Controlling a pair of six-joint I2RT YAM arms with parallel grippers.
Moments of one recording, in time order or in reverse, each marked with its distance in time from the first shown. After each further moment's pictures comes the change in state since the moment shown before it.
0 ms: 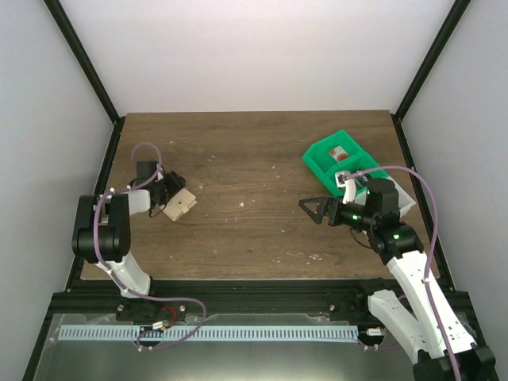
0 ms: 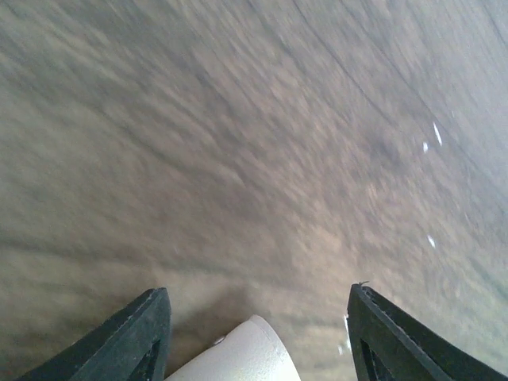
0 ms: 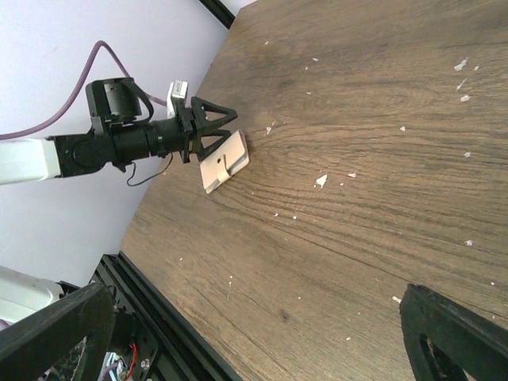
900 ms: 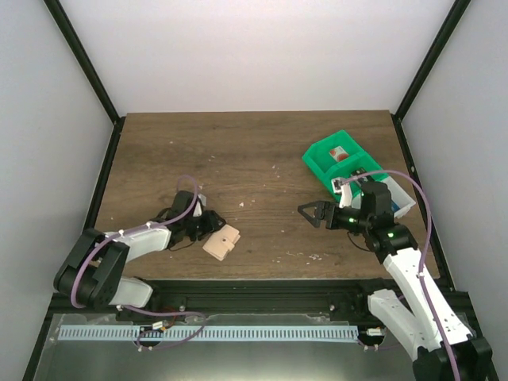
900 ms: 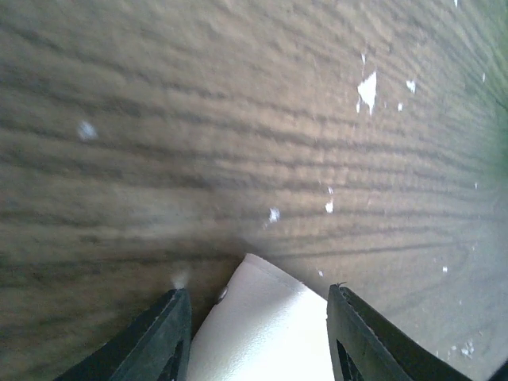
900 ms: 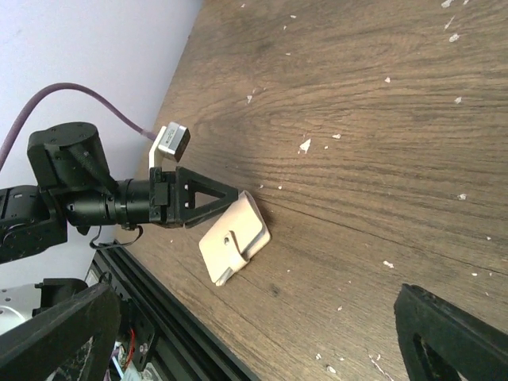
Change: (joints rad) left arm -0.481 -0.348 -0.328 -0.076 0.058 -0.133; right arm 0.000 0.025 -0.061 -0.005 -0.005 0.018
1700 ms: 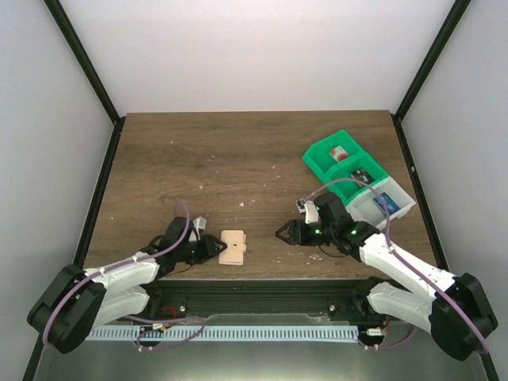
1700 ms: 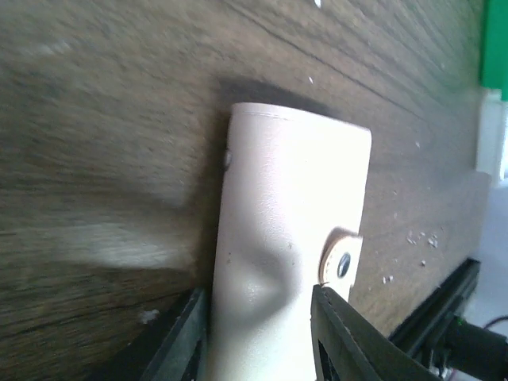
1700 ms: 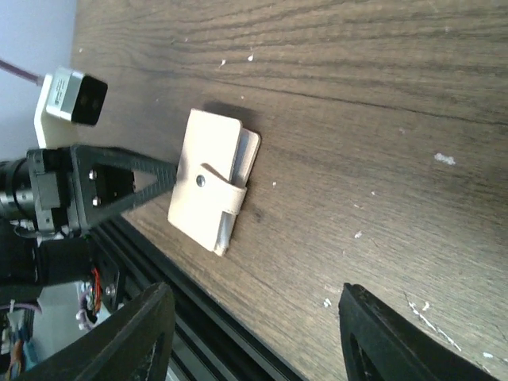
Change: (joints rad) left arm -0.139 -0.305 -0.270 0.050 0.052 -0.127; right arm 0.369 0.245 -0.118 0.176 0.181 0.182
